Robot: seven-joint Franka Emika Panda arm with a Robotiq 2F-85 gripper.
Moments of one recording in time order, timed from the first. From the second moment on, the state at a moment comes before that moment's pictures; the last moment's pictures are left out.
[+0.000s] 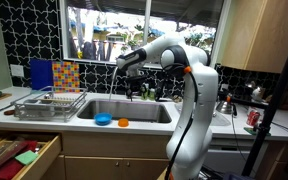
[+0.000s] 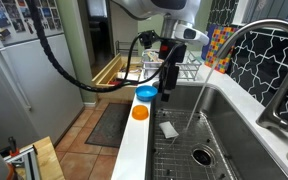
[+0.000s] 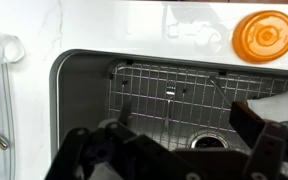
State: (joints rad) arm -0.10 0.02 -0.21 -1.86 -0.18 1.63 0.47
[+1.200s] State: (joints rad) arm -0.08 -0.29 -0.14 -2.35 -0.06 1.99 -0.18
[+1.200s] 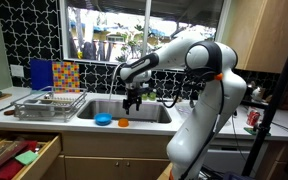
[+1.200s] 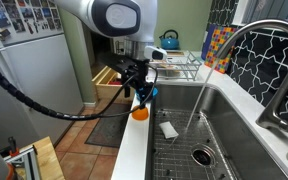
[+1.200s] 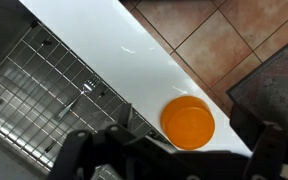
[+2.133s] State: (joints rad) arm -0.07 -0.27 -0.12 -2.44 -0.06 2.19 -0.21
